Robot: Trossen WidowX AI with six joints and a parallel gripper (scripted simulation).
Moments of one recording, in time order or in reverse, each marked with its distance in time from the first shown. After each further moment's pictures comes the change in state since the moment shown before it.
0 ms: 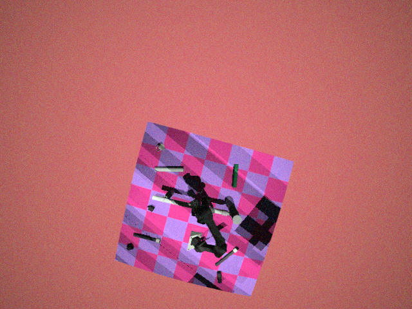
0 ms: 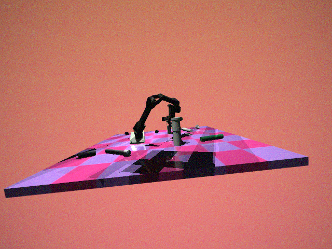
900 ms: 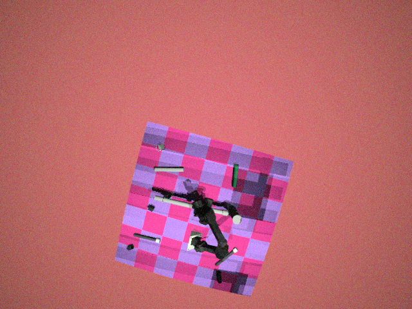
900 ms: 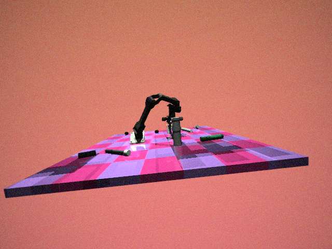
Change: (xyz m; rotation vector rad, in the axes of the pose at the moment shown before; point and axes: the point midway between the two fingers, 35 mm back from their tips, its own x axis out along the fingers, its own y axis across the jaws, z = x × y) arm 0.002 -0.001 -0.016 0.004 -0.001 -0.007
